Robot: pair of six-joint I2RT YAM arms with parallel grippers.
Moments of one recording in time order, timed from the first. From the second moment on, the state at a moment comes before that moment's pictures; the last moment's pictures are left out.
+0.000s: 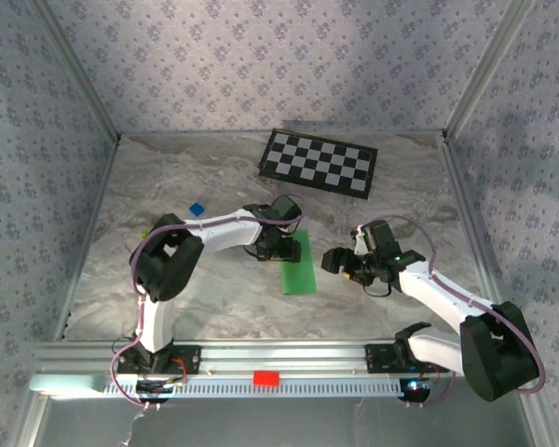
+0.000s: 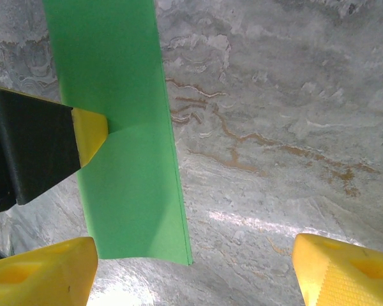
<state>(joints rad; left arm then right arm) -0.83 1.95 1.31 -0.65 0.10 -0.68 0.40 1.15 0.51 -0.34 -0.41 0.66</state>
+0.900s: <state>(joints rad) -0.83 1.96 1.32 -0.66 0.10 -0.70 0.40 1.16 0.51 -0.34 -0.41 0.66</state>
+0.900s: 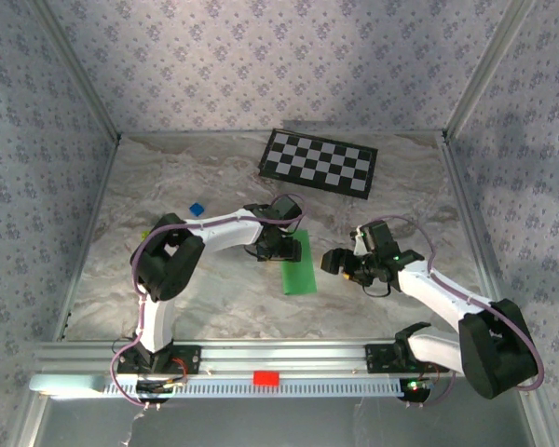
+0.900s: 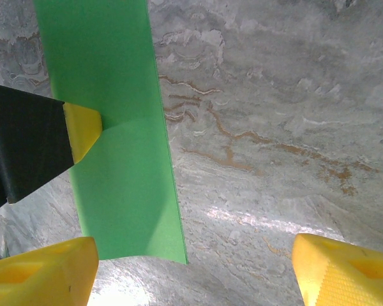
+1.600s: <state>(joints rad) -0.83 1.97 1.33 -0.67 0.10 -0.69 0.41 1.18 0.51 -0.34 -0.41 0.64</state>
